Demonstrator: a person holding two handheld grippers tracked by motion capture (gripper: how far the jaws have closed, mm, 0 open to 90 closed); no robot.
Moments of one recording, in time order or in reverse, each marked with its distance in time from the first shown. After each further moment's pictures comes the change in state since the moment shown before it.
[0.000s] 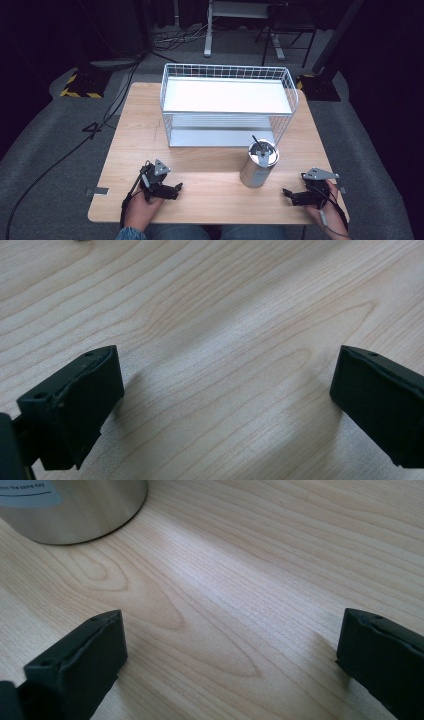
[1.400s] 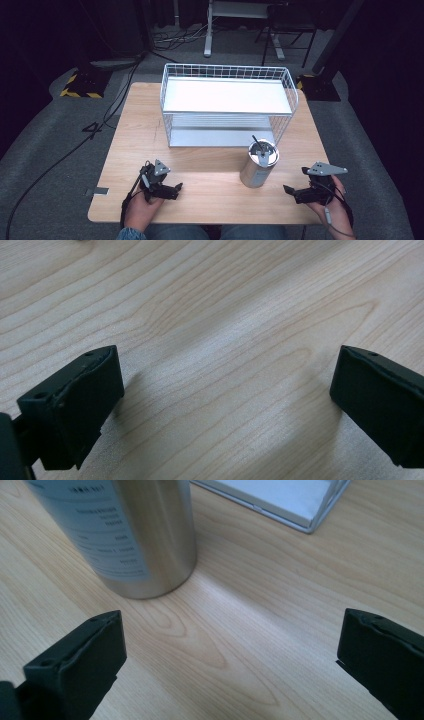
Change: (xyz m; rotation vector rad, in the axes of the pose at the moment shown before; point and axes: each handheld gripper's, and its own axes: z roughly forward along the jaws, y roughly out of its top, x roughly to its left) left arm 0.000 0.000 -0.001 0.003 0.003 0.000; right arm 0.015 0.038 -0.037 -0.055 0.065 -0.036
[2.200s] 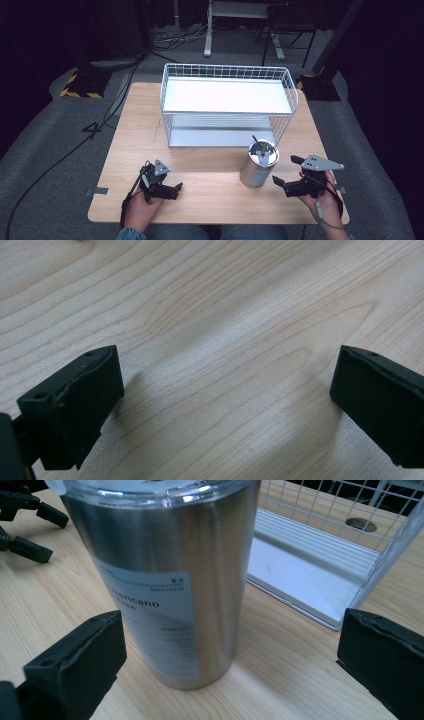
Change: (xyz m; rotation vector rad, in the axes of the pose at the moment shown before) left arm 0.000 0.000 0.000 0.000 0.000 0.000; right arm 0.025 0.039 0.002 -0.187 0.047 -0.062
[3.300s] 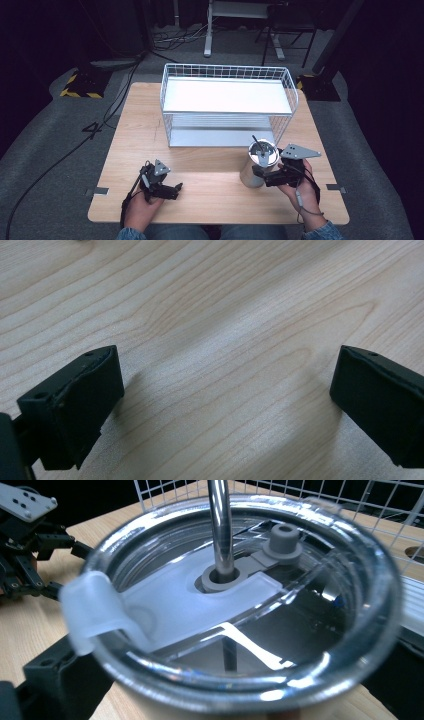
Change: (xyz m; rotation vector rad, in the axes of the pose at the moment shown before) left arm 0.000 0.000 0.000 0.000 0.000 0.000; right arm 0.017 0.031 0.046 -0.056 0.100 0.023
